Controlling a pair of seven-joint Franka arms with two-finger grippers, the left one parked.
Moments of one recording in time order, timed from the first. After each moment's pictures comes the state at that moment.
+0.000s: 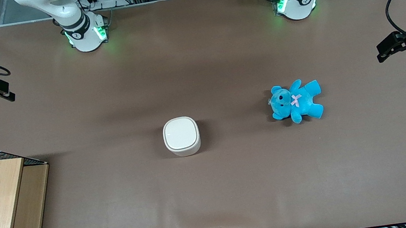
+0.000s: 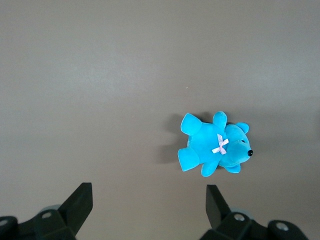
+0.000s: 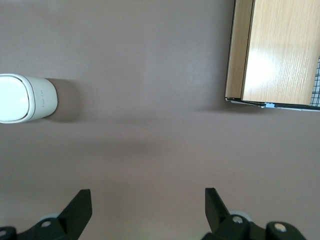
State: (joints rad) arm 0.11 -0.01 -0.11 -1.51 0.06 1.47 -0.03
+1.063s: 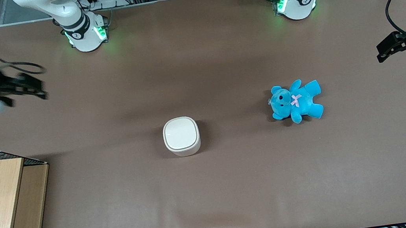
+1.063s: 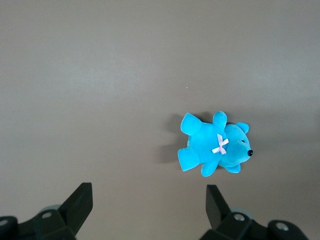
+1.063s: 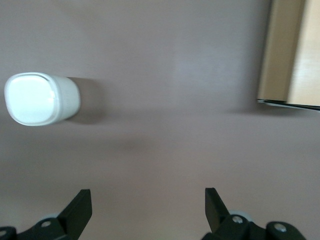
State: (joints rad) arm 0.30 0.05 -0.09 -1.55 0.06 1.57 0.17
